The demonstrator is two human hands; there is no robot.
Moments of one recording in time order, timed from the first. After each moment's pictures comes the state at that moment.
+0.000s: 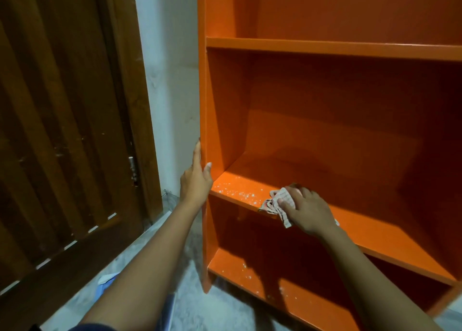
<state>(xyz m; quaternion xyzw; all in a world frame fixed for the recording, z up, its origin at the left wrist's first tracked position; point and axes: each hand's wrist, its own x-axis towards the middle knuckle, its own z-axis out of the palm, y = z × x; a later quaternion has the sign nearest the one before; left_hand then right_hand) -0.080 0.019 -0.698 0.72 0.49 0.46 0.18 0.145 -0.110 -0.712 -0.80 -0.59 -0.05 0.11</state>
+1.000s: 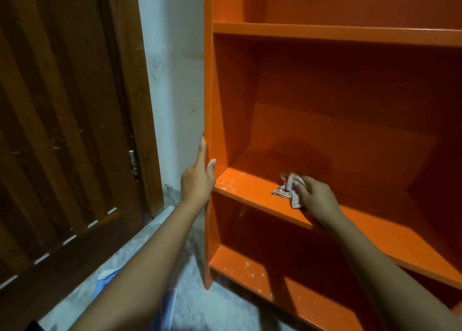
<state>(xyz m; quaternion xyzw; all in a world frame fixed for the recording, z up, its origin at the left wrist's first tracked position) -0.083 0.027 -0.707 0.74 0.48 0.45 0.15 0.156 -0.093 -0.706 -0.74 -0.57 0.03 0.35</state>
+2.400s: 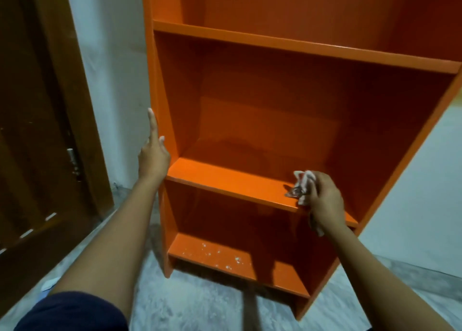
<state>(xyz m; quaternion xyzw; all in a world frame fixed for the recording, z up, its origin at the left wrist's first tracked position) -0.074 0.016 -0.676 0.72 0.47 0.48 0.18 0.196 -0.228 -0.703 -0.79 -0.41 -0.11 0.44</state>
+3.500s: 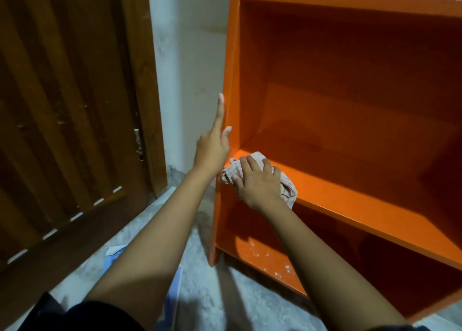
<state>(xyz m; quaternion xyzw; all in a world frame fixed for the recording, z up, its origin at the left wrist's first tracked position) -0.088 0.034 -0.680 0.77 0.41 0.47 0.15 0.018 -0.040 -0.722 -0.77 -0.63 -0.08 0.06</state>
